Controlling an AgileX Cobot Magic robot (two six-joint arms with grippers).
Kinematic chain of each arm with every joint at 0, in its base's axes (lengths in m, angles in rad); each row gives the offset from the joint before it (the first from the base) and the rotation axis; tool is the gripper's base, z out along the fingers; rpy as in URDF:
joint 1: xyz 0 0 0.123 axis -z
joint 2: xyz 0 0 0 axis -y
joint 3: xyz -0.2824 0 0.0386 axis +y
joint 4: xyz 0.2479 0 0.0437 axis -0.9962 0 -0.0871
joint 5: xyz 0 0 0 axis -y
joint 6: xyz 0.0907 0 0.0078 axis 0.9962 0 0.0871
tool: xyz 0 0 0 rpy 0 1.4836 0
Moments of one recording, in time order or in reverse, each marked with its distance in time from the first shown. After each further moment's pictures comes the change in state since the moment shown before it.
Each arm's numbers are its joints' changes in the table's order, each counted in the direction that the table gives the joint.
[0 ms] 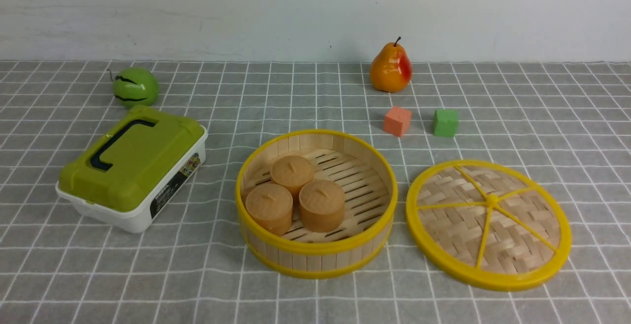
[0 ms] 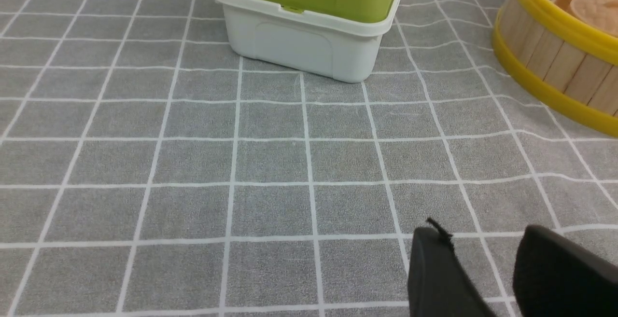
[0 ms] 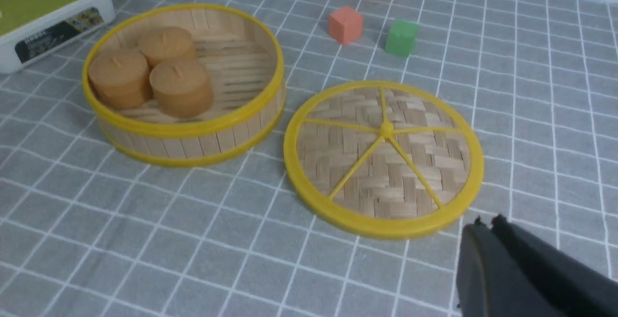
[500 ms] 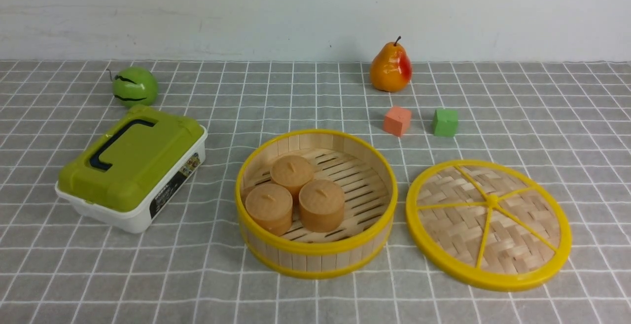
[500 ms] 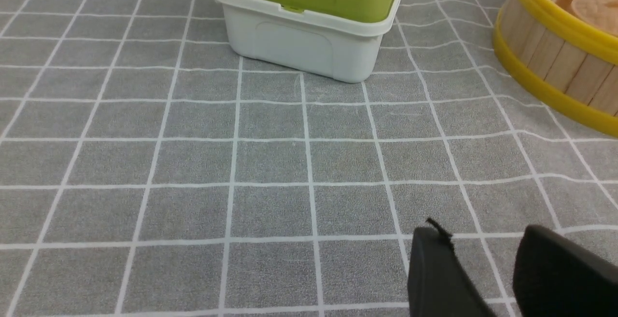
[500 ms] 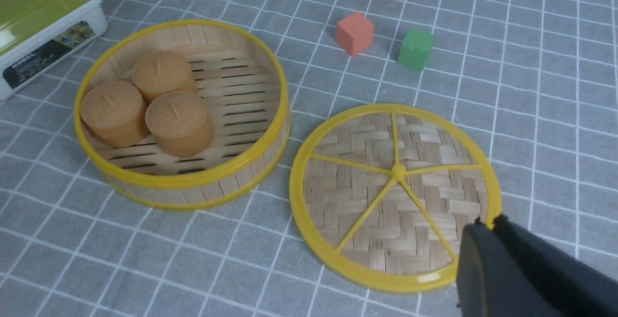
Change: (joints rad) right arm 0.008 -0.308 -0.185 -0.039 0.074 0.003; left arm 0.000 0.000 0.000 0.001 0.001 0.000
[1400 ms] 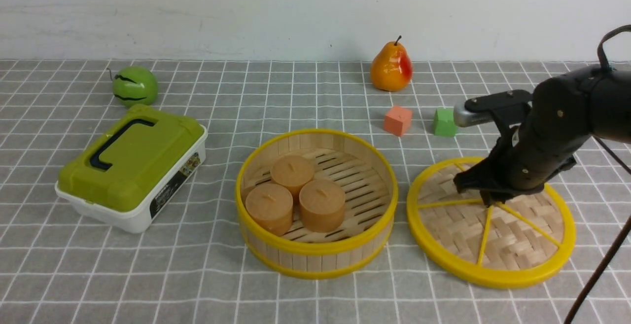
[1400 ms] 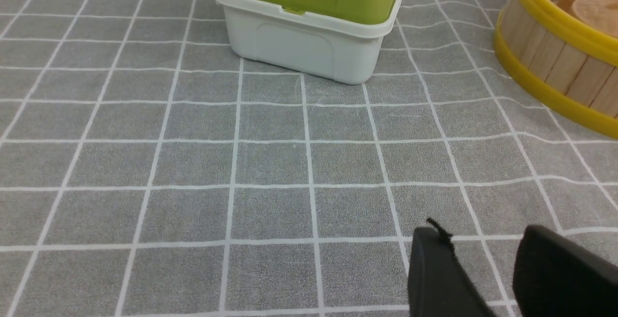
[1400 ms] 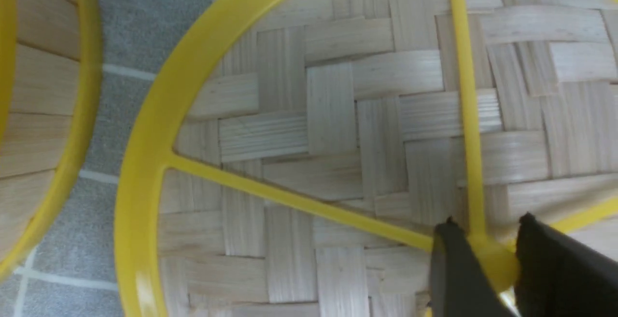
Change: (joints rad) right arm 0.000 -1.143 -0.276 0.189 0.255 0.206; left arm 0.000 0.000 0.000 -0.001 0.003 0.000
